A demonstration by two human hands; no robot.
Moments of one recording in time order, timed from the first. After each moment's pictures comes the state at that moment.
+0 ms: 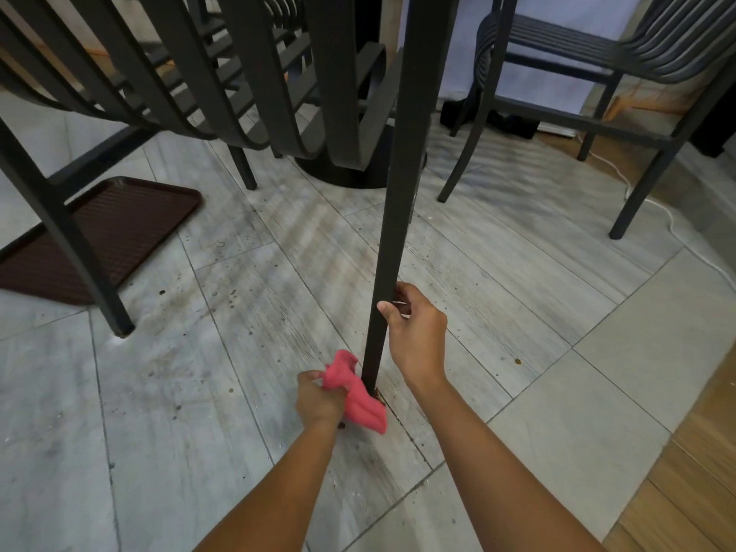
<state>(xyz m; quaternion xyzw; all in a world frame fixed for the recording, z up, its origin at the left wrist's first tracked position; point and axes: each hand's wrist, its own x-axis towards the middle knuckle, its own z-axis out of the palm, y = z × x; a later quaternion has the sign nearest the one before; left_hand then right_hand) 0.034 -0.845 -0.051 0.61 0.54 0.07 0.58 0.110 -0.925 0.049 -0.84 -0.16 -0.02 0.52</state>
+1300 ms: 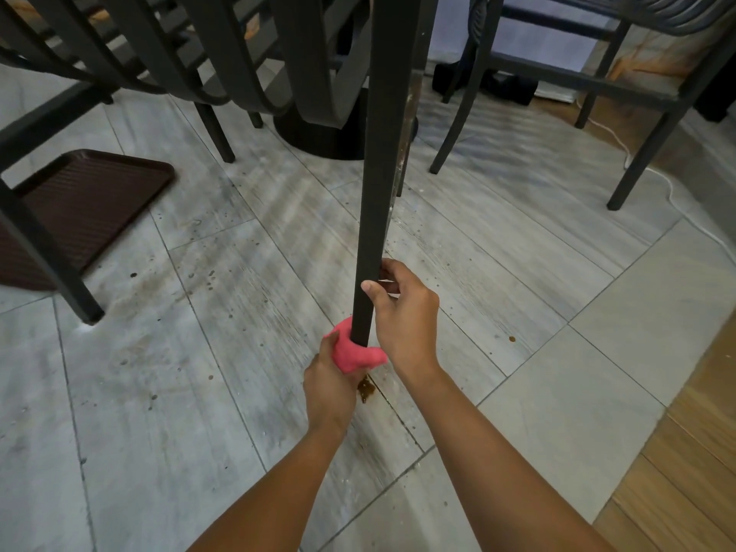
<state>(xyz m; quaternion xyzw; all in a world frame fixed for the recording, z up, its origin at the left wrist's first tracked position) 0.041 -0.867 -0.068 0.75 0.35 0.13 0.54 0.113 -0.927 0.041 -0.84 -0.17 -0.04 0.52</state>
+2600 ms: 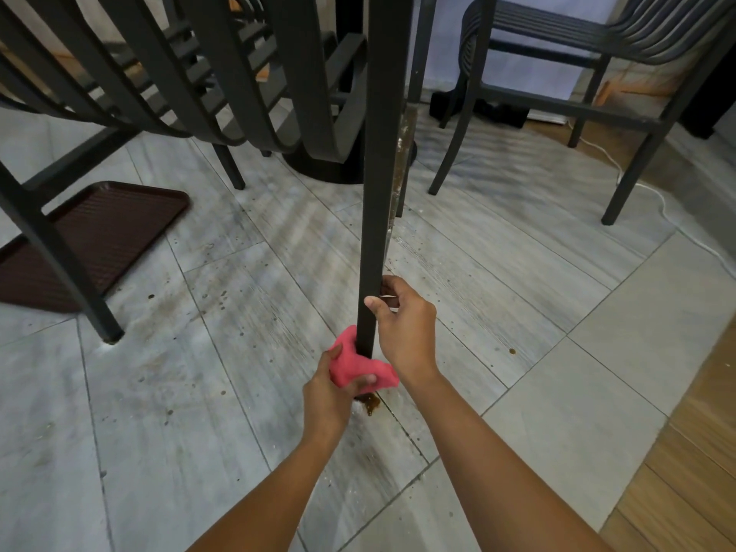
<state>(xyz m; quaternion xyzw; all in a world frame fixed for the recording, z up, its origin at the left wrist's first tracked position) 0.027 -0.861 -0.032 0.72 0.35 0.08 0.59 0.112 -0.928 0.051 -0.84 -0.16 -0.01 0.53</state>
